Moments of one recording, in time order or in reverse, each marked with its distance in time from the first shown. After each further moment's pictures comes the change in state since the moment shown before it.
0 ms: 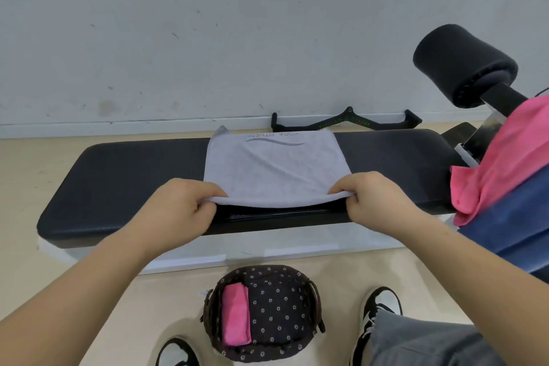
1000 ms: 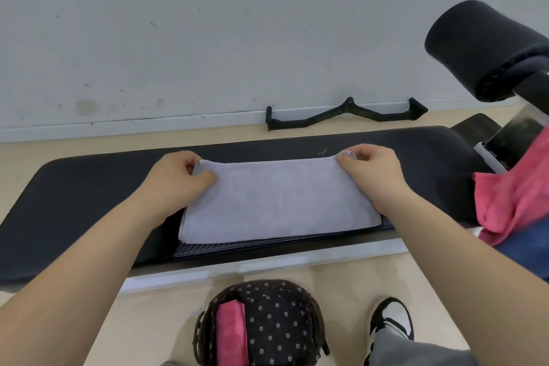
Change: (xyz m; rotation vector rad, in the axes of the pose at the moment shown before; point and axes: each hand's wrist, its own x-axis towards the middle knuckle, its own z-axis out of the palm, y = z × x) left_hand 0.110 -0.020 0.025 -0.296 0.023 -0.470; right_hand 0.095 0.038 0.013 0.732 0.298 0.450
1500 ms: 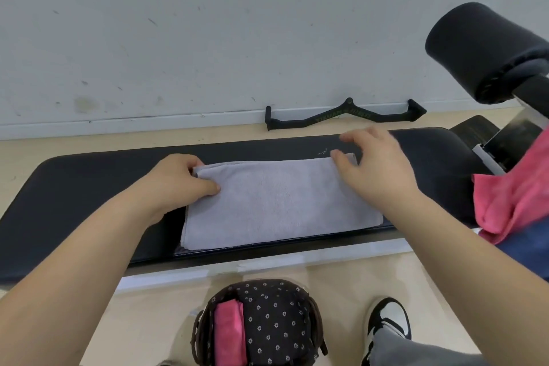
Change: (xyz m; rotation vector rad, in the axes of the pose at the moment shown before) left_hand -0.007 0.013 -0.010 0.019 -0.144 -0.111; right_hand -0.021 -0.023 -0.006 -0.558 0.098 -0.355
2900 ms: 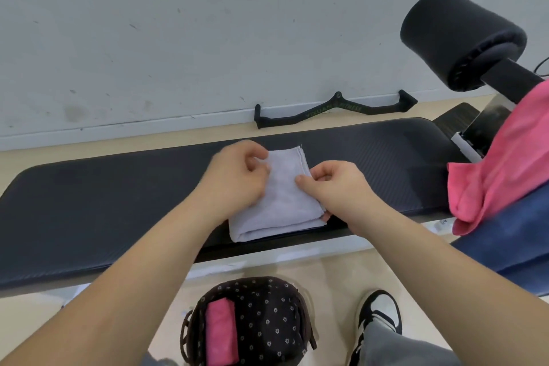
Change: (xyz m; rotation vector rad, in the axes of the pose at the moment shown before) left_hand -0.023 0.083 0.092 -0.081 0.056 0.269; right_hand -0.026 0.011 0.010 0.651 -0.335 0.362
